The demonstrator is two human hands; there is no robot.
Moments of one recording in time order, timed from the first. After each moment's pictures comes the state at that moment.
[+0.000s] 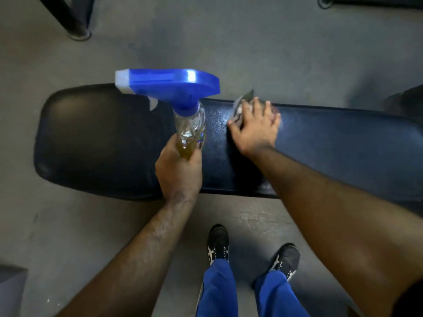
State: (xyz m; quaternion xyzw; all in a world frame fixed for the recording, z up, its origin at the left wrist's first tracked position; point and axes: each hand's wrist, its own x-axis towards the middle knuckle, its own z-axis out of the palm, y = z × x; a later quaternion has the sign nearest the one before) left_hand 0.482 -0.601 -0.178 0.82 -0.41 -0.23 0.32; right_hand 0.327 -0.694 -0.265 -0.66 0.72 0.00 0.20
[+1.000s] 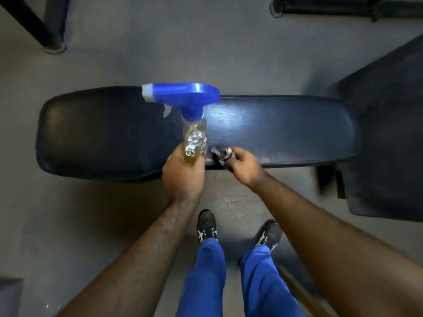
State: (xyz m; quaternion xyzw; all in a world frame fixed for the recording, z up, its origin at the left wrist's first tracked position) left_hand 0.449 -0.520 -0.115 0.78 -0.43 -0.33 0.30; right_hand 0.292 -0.536 -0.166 -0.42 0.70 -0.17 0.54
